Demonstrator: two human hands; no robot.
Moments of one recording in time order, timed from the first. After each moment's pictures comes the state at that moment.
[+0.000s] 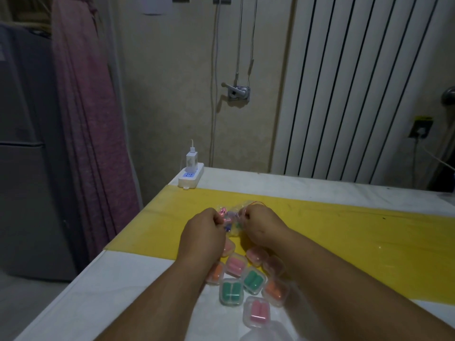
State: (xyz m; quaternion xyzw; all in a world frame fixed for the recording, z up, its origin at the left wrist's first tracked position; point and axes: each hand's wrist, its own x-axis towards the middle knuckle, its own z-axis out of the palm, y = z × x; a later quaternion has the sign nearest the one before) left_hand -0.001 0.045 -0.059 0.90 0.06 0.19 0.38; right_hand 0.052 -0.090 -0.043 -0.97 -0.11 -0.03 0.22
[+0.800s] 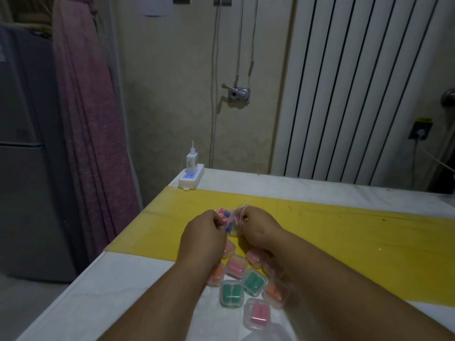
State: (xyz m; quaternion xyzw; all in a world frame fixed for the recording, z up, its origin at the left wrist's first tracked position) left_hand 0.002 0.045 -0.061 0.91 0.07 0.19 0.37; right_hand 0.064 -0.087 -0.057 -0.95 -0.13 -0.02 0.27
